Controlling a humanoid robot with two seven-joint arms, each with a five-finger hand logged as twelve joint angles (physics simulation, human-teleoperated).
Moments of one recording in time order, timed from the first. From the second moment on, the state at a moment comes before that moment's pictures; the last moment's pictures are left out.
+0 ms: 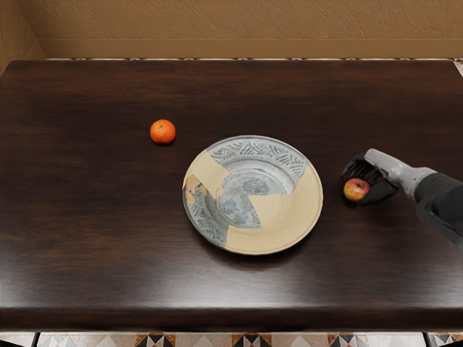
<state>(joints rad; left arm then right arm) -0.04 0.00 0.34 -0.17 -0.07 -0.03 0.04 0.61 -0.84 0.55 1.67 -1.17 -0.09 -0.49</state>
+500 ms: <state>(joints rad) -0.04 0.00 0.34 -0.17 -0.07 -0.03 0.04 0.68 -0.84 0.58 1.67 -1.08 -0.06 -0.48</state>
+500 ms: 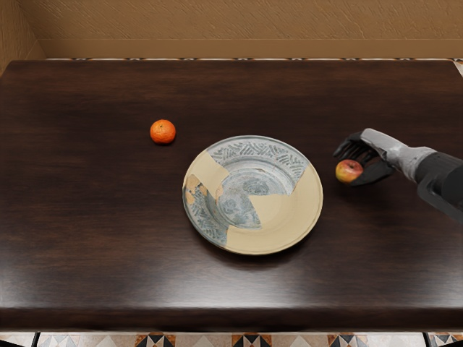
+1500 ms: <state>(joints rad) -0.04 0.00 0.34 -0.17 -0.07 -0.03 0.04 0.73 -0.75 0.65 1.68 -1.01 0.05 -0.48</state>
